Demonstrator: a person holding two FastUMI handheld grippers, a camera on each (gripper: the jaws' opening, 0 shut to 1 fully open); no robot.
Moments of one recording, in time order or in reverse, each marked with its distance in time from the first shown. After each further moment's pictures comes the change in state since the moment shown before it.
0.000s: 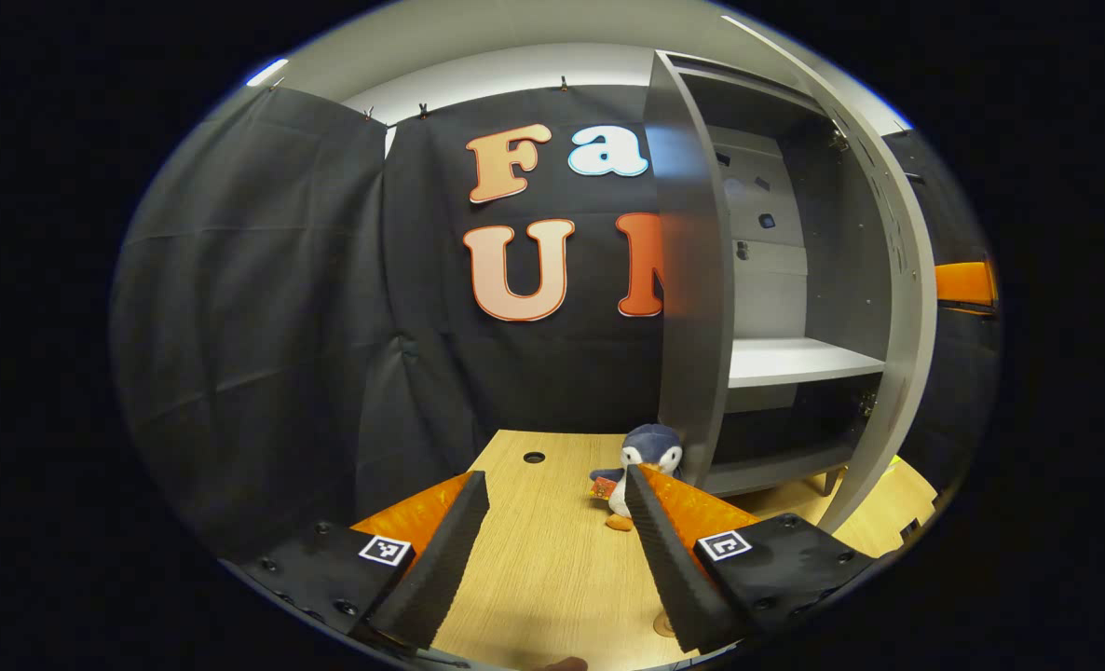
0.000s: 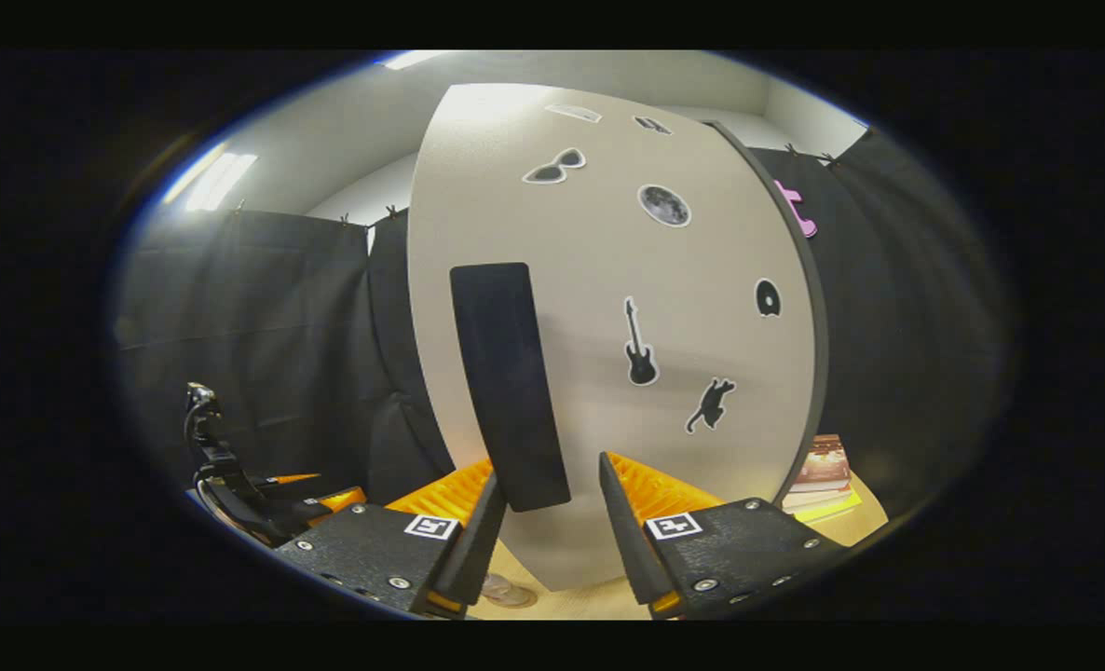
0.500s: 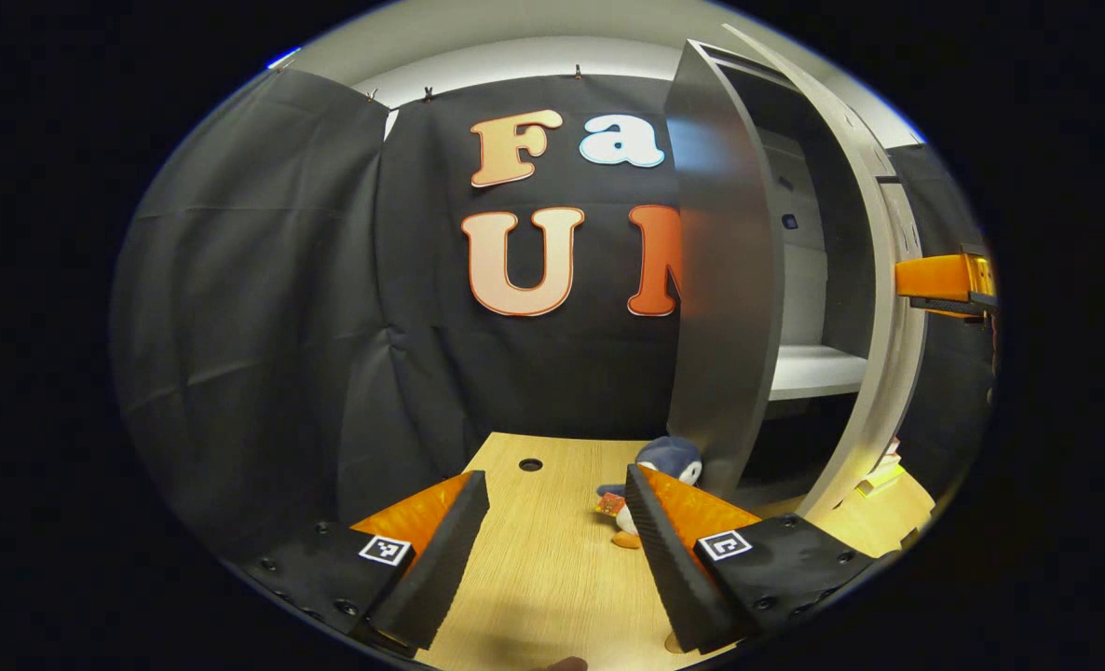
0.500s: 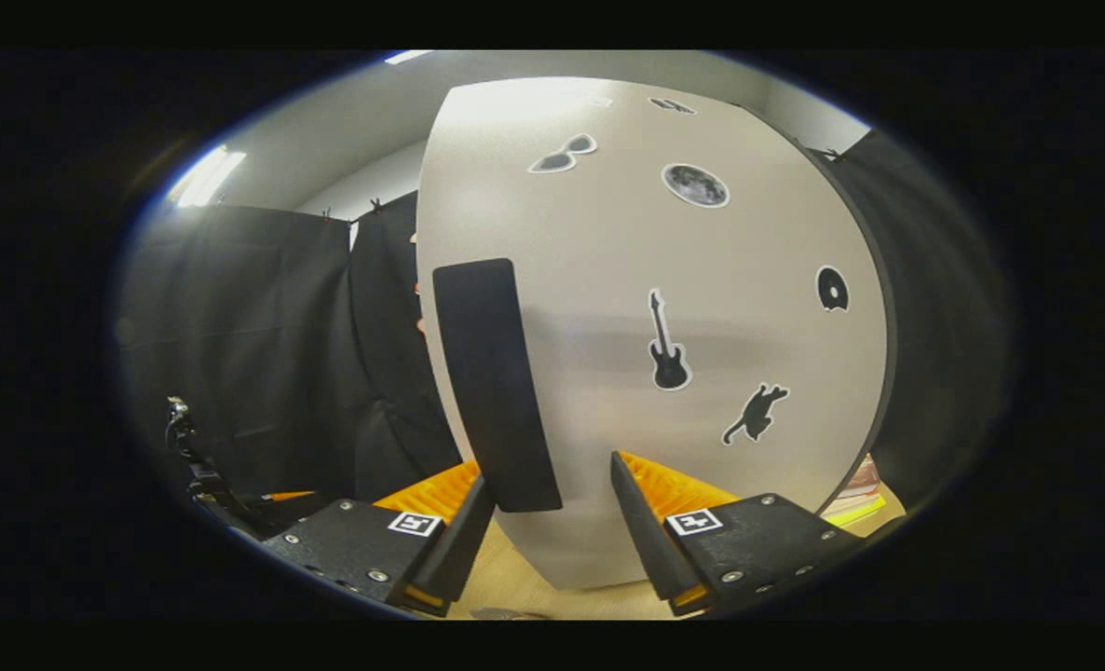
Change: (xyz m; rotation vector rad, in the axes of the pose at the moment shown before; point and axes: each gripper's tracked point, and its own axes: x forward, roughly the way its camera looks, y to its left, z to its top) left arm 0.070 0.016 -0.003 -0.036 0.007 -0.039; right arm 0.043 0.014 0.004 0.026 -0.007 -0.041
